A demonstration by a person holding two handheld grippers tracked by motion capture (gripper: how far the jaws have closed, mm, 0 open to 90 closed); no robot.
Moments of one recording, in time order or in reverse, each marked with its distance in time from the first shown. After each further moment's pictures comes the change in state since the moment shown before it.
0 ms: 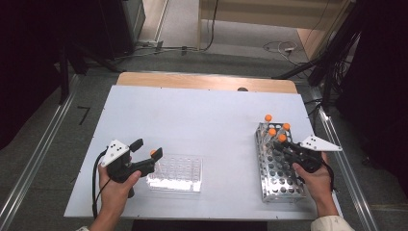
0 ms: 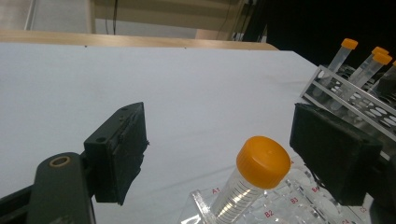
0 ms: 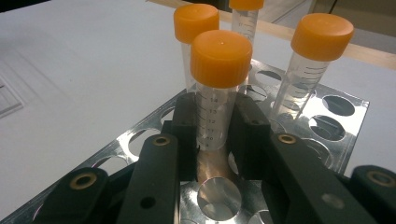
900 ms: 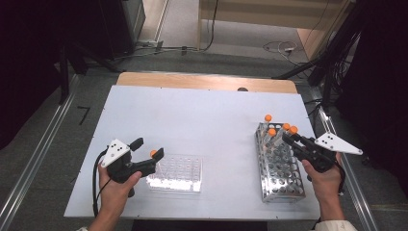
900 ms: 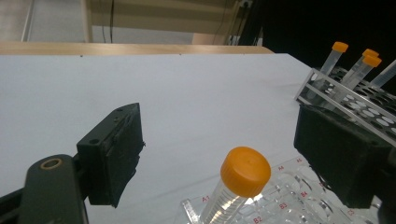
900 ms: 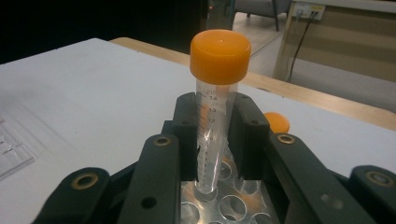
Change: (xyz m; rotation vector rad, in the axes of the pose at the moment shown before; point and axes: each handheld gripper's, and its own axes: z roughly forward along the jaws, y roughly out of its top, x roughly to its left) left arm -0.006 0.006 -0.003 -0.013 -0.012 0.026; right arm 0.016 0.036 -0.037 -0.141 -0.090 0.003
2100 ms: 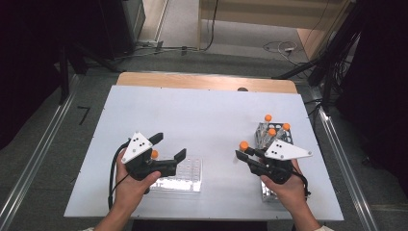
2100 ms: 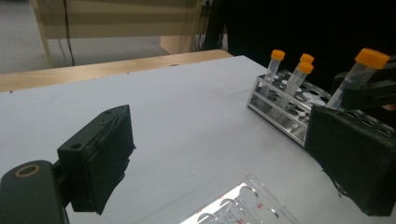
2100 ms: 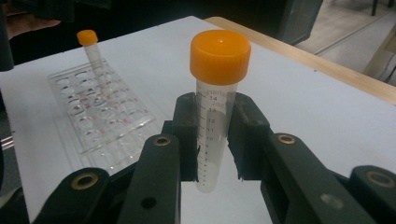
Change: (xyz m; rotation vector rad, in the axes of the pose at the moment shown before) left arm -0.054 0.033 0.016 0.015 -0.132 0.091; right arm 0.114 0.027 0.035 0.121 0.281 -0.096
